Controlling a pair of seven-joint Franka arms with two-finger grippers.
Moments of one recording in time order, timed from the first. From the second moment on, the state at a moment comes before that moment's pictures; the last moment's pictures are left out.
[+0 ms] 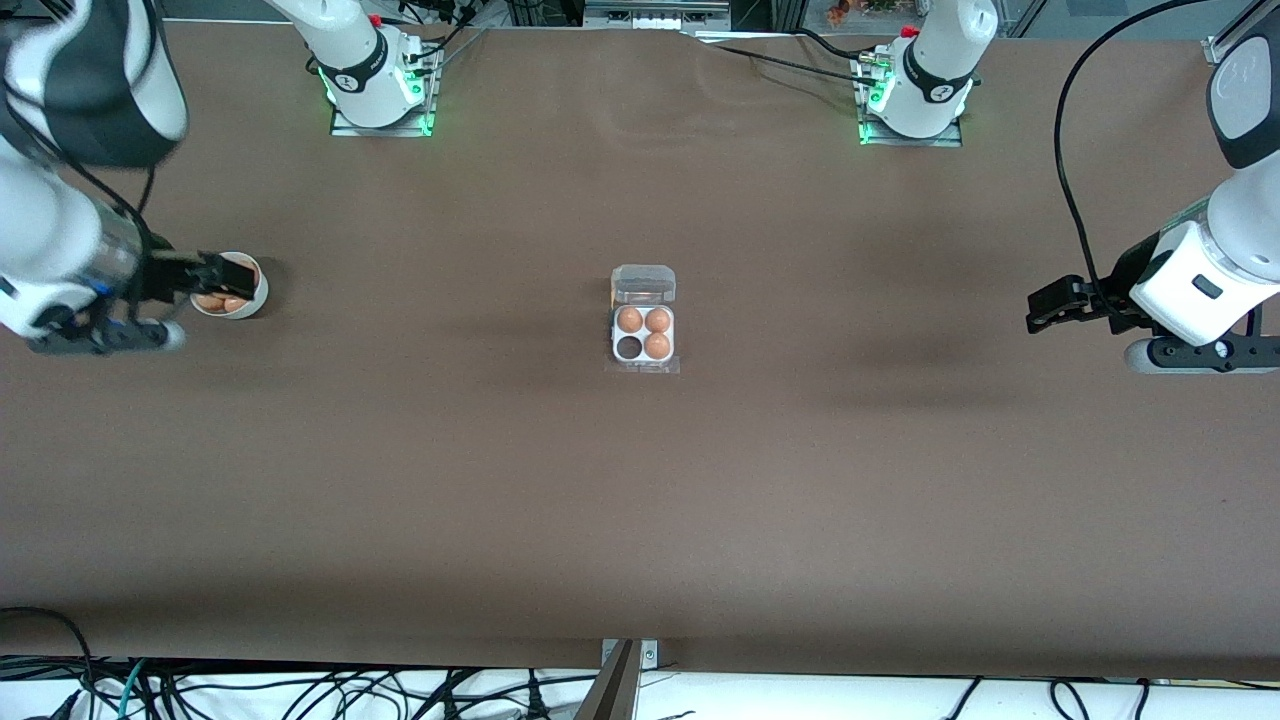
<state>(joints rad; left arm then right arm) -0.11 0.20 0.05 -1.47 -0.04 1.63 -0.09 0.10 0.23 -0.05 -1.62 -0.05 1.64 -0.02</state>
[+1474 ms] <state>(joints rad) -0.10 0.20 0.06 -1.47 -0.04 1.63 -0.09 -0.04 0.18 -0.27 -2.33 -0.06 2.40 -0.43</state>
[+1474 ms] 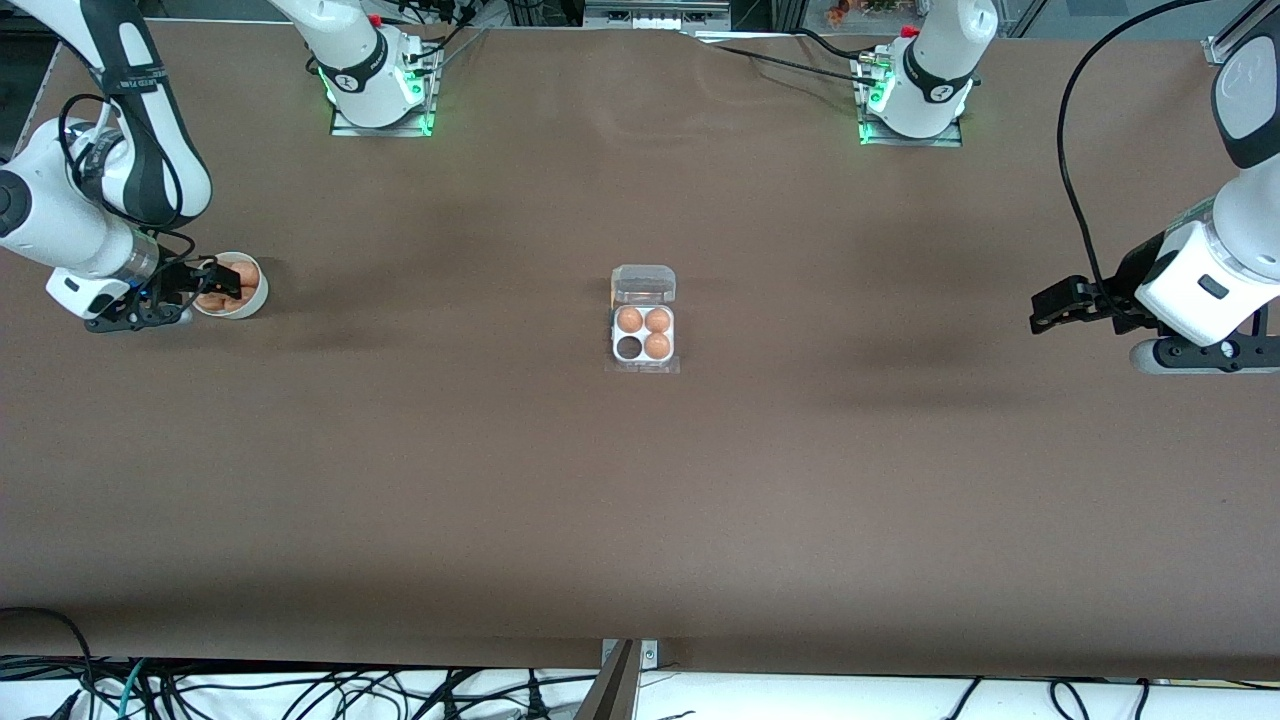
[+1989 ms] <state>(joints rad) -0.10 0.20 0.06 -1.47 -0.04 1.63 -0.09 -0.05 0.19 -0.29 -2.35 -0.06 2.40 -0.47</state>
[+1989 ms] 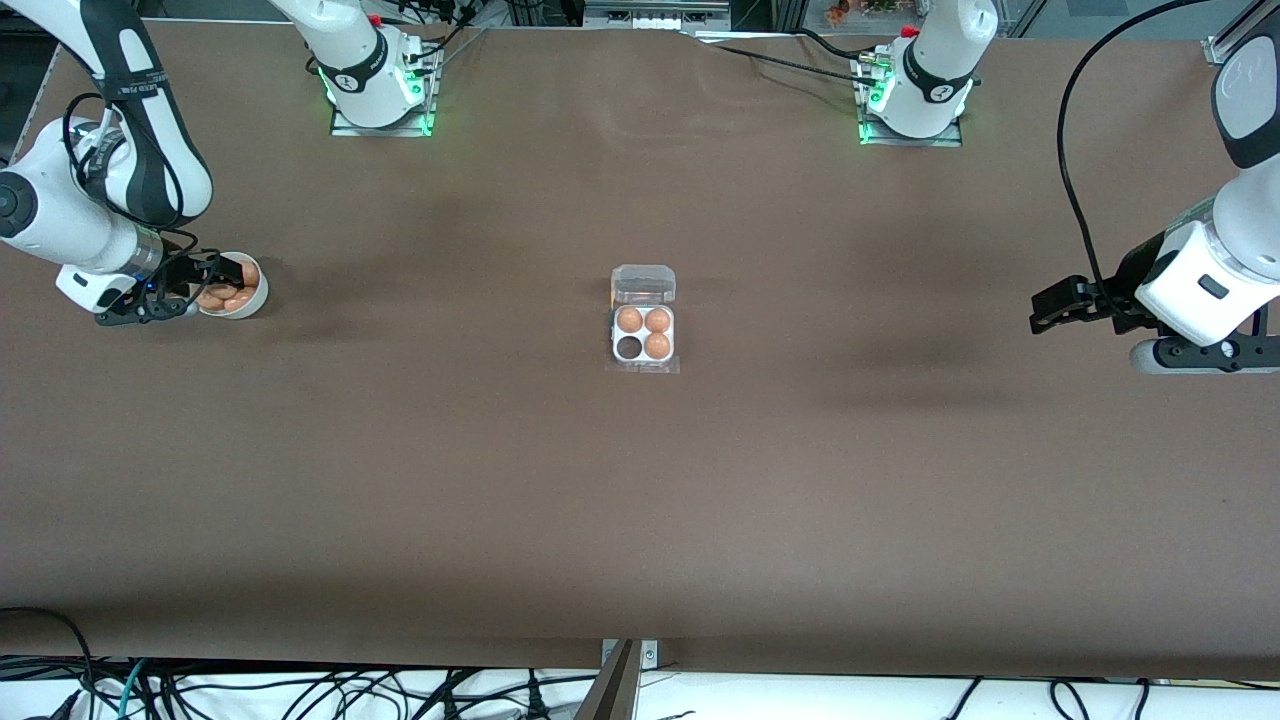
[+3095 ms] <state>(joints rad) -0.10 0.20 0.06 -1.47 -0.04 1.63 -0.09 -0.05 0.21 -0.29 -2.34 -0.06 2.36 -0.47</state>
